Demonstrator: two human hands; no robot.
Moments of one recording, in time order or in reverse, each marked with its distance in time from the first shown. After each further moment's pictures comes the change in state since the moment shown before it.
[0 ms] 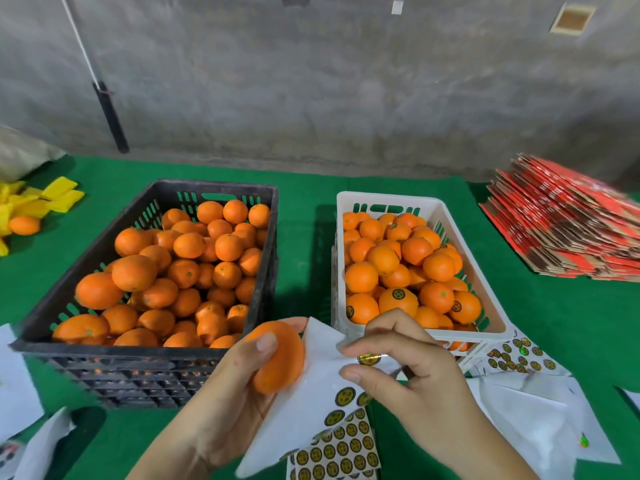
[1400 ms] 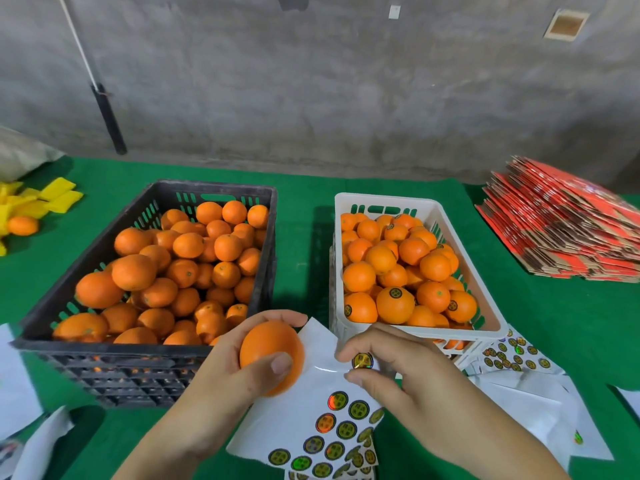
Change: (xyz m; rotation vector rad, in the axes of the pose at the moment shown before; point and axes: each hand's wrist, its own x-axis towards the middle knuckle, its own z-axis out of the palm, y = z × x) left_hand -0.007 0.008 -0.002 0.504 0.134 0.211; right_hand 0.000 -0.017 -0.020 -0.345 -0.301 0.046
